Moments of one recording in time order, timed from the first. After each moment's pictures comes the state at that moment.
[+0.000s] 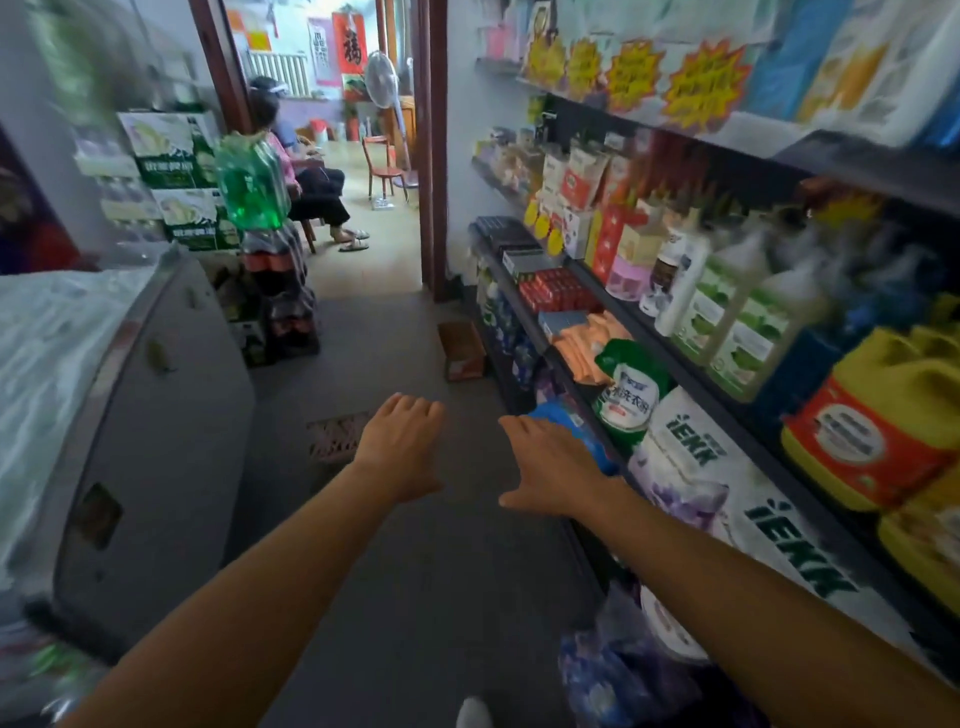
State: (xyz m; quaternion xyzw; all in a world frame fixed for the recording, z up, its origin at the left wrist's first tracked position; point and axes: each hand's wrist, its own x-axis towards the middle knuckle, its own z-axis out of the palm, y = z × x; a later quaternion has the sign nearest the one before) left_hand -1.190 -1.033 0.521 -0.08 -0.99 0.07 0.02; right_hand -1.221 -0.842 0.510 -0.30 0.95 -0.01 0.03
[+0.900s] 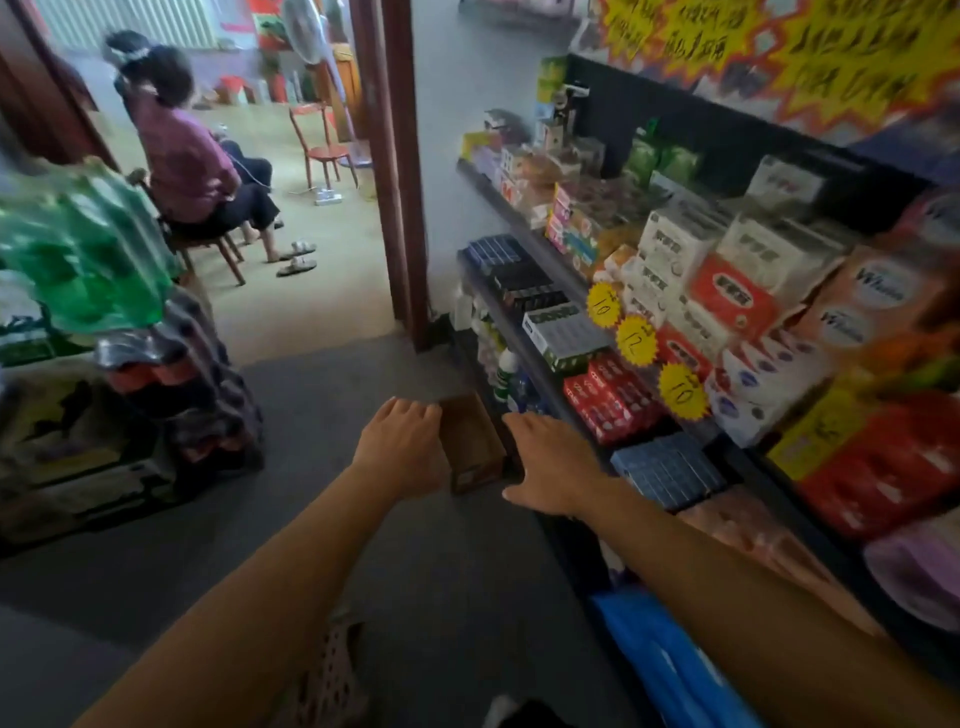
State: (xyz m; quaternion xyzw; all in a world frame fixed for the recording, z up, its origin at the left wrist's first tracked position) left_hand -1.963 -1.282 0.498 -0.12 -0.99 0.01 -0.04; right_hand -1.971 -1.082 0.481 -0.23 0.97 -0.05 0.07
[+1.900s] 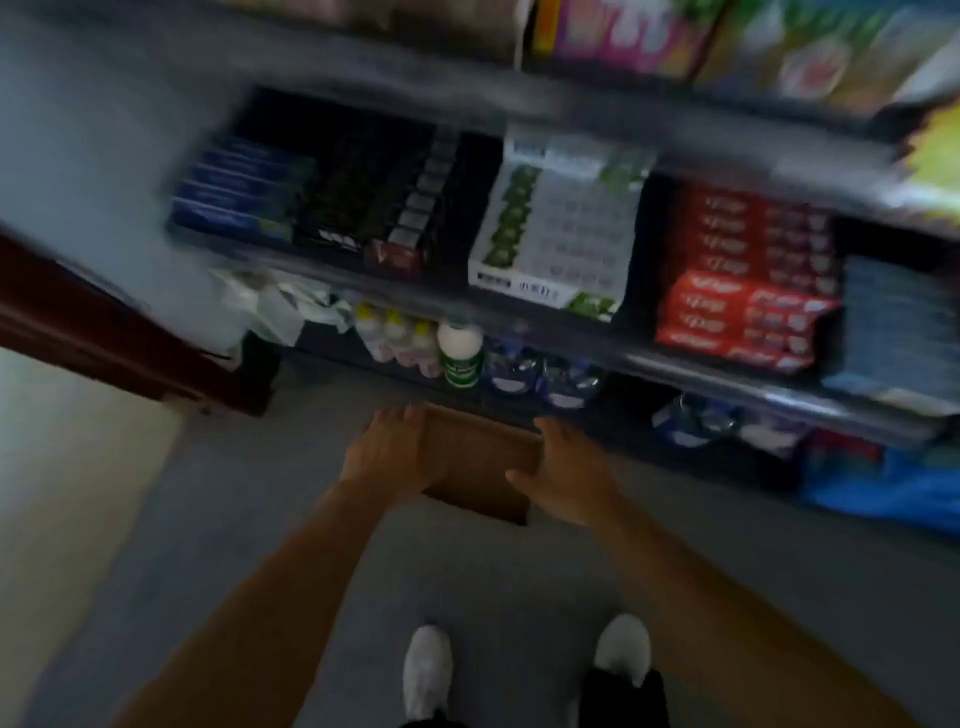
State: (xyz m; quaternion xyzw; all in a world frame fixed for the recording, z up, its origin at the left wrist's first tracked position) left_hand -2.646 -1.363 0.164 -0.38 -0.88 0.00 -0.30; right_hand -2.472 -1.231 0.145 0.37 0.86 -0.31 0.16
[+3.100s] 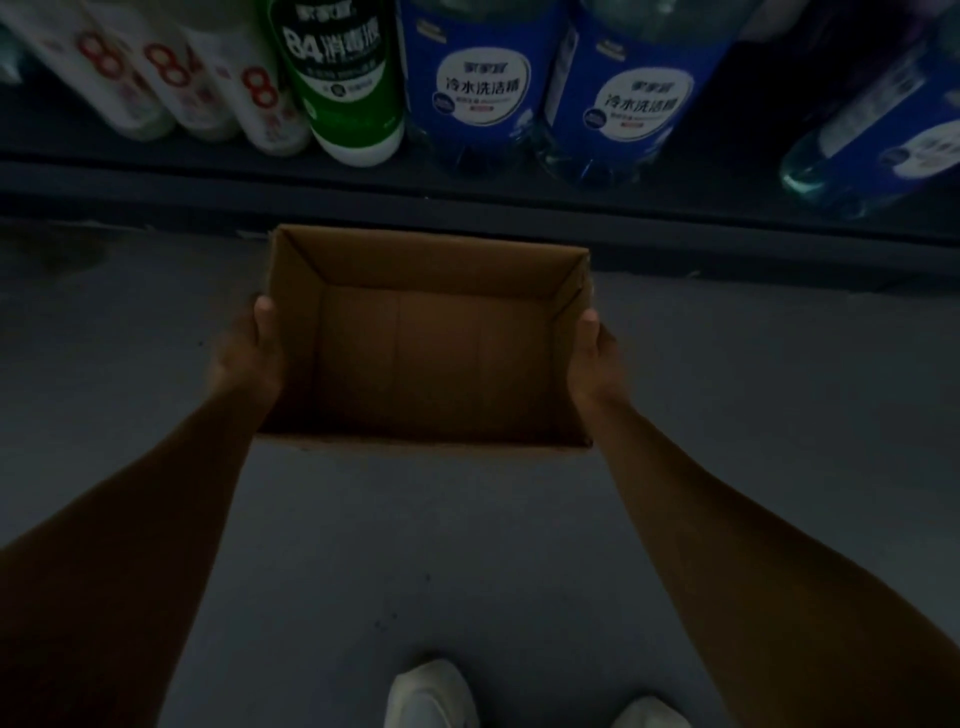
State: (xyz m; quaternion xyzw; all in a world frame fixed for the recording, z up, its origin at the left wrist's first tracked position) left_hand -2.740 -1.376 -0.344 -0.17 -0.91 -0.27 -0.26; right_hand -2.472 -1.244 -0.350 0.69 0.53 -0.47 -0.16
